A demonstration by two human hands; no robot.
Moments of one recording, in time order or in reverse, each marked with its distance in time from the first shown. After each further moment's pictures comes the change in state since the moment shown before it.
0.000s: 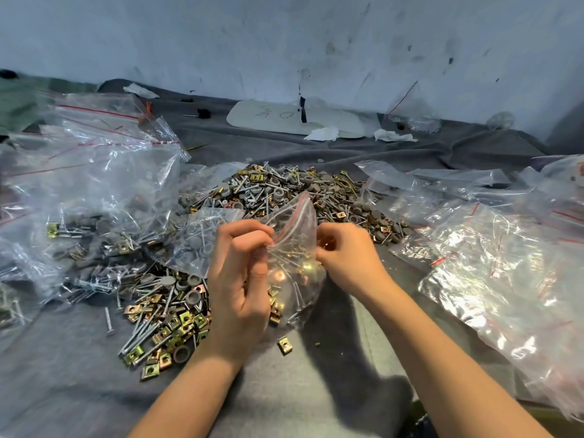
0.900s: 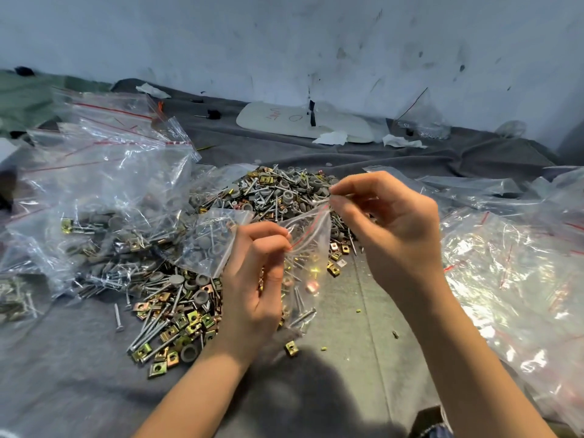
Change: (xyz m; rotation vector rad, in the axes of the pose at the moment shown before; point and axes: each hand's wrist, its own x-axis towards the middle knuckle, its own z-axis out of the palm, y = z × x) left_hand 0.002 0.004 0.001 -0.003 -0.044 0.018; right_hand -0.023 -0.037 -0.042 0.449 0.394 -0.520
